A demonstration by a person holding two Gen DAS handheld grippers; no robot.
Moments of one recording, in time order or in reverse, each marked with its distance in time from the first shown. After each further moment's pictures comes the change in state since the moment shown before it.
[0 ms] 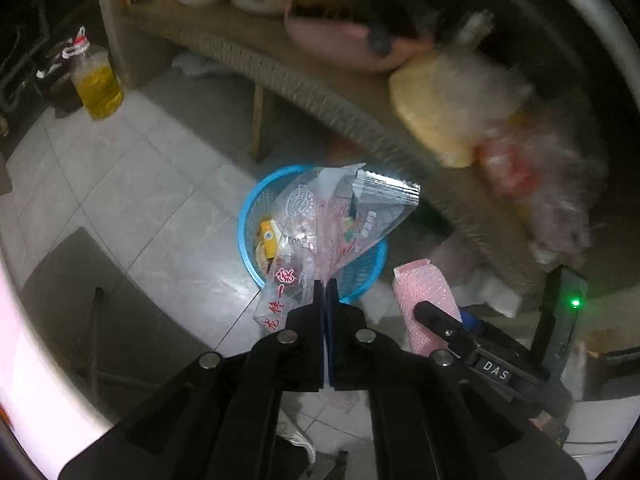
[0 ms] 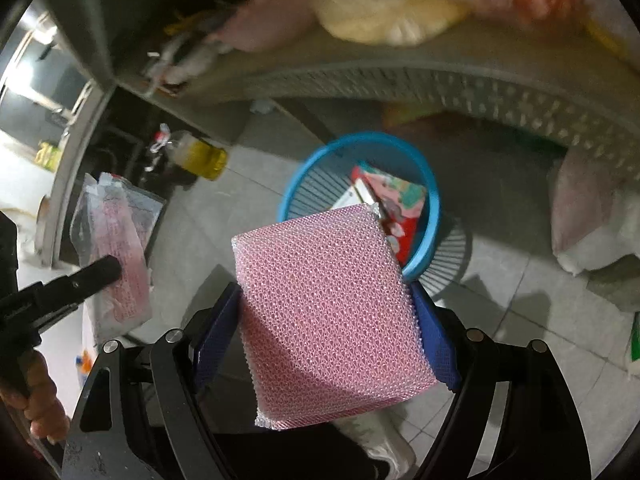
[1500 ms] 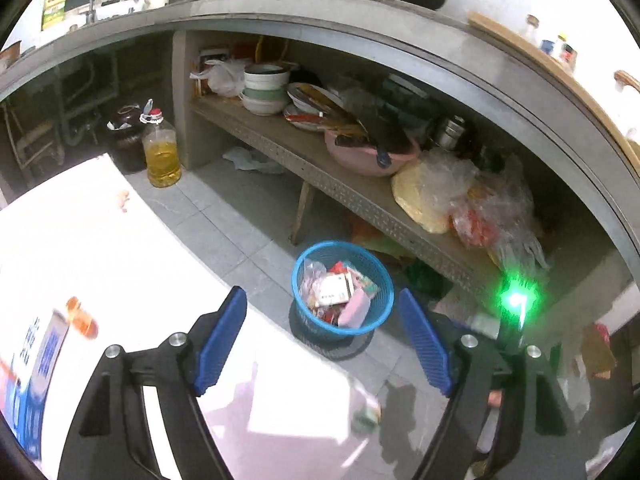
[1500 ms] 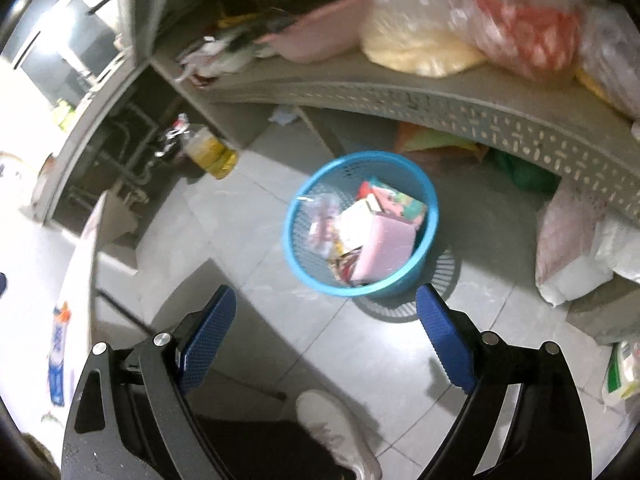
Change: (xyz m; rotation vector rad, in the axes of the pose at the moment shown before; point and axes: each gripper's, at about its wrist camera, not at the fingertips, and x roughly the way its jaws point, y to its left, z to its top) left arm -0.197 0.036 -0.156 -0.018 -0.449 0.047; right arm -0.059 0.041 -0.050 -0.210 -0.120 -0.017
